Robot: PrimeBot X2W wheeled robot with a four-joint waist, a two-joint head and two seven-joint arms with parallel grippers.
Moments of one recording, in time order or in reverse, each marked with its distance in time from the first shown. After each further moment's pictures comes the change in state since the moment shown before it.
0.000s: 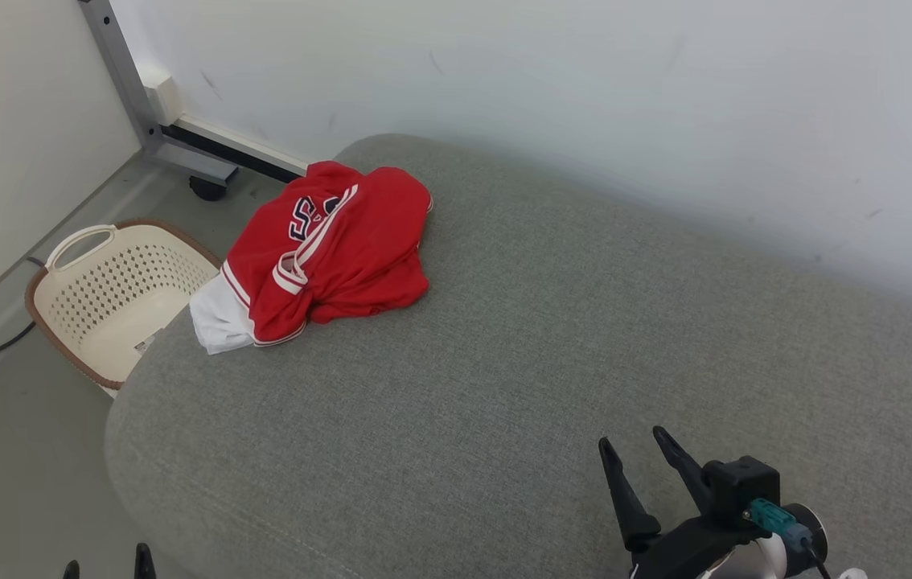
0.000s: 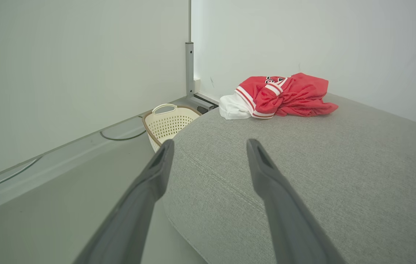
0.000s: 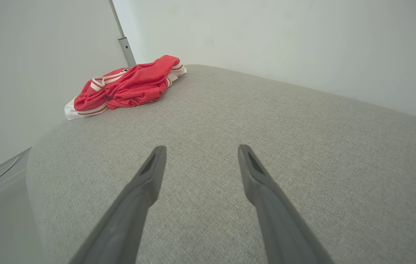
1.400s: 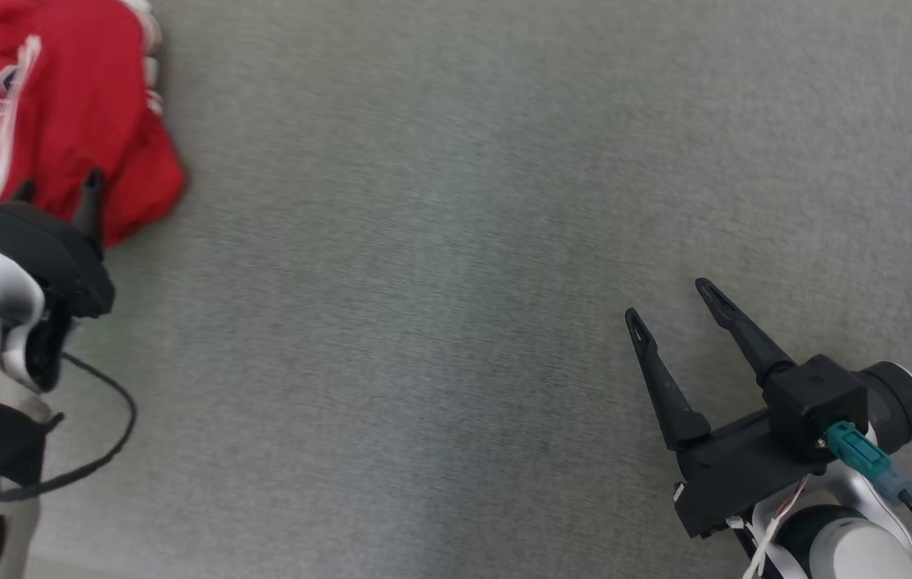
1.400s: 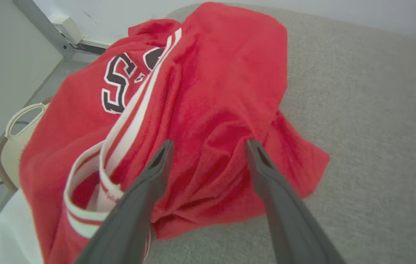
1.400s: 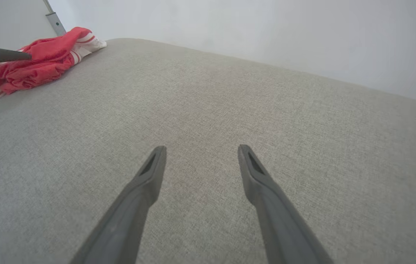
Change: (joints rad) left arm -1.099 0.230 -0.226 0.759 -0.250 -0.108 0.388; right arm -0.033 -0.132 0.022 -0.586 -0.115 0.000 0.291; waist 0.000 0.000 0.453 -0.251
